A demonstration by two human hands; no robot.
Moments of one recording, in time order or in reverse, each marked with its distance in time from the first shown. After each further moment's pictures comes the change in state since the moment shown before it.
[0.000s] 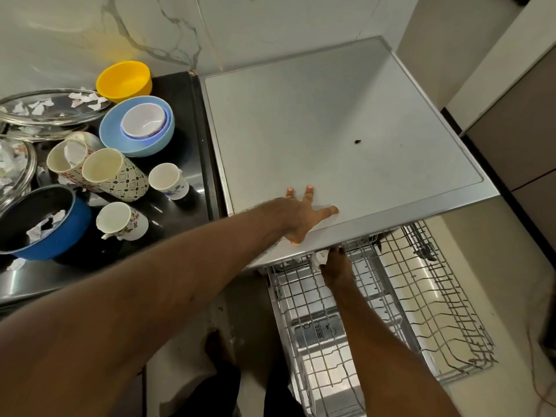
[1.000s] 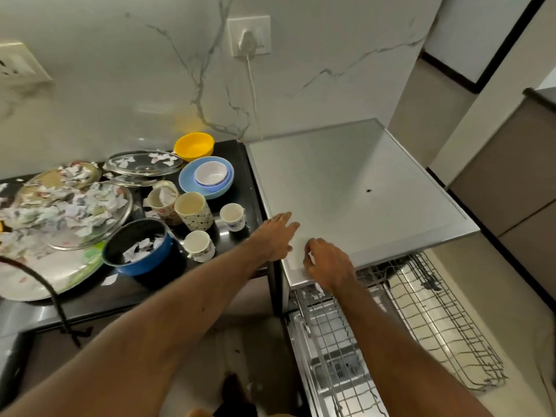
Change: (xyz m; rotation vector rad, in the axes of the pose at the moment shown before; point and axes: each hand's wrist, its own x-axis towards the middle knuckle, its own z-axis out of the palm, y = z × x) left_hand -0.122 -0.104 0.046 -0.022 0.511 -0.070; right_hand -0.144 -0.178 -0.082 -0.296 0.284 -0.566
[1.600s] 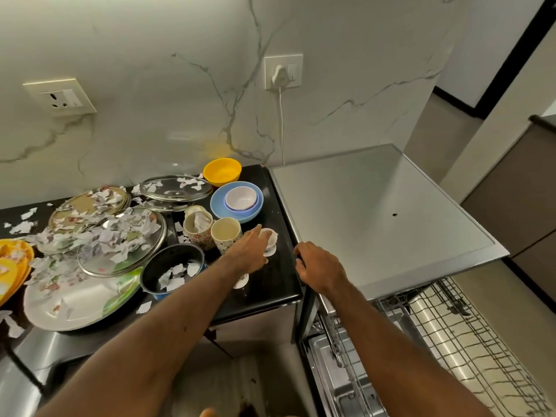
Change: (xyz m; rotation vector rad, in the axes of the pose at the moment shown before) left_hand -0.047 -0.142 -0.006 -0.172 0.014 -0.185; right_hand 0.061 -0.098 0.010 0.060 0.037 -0.109
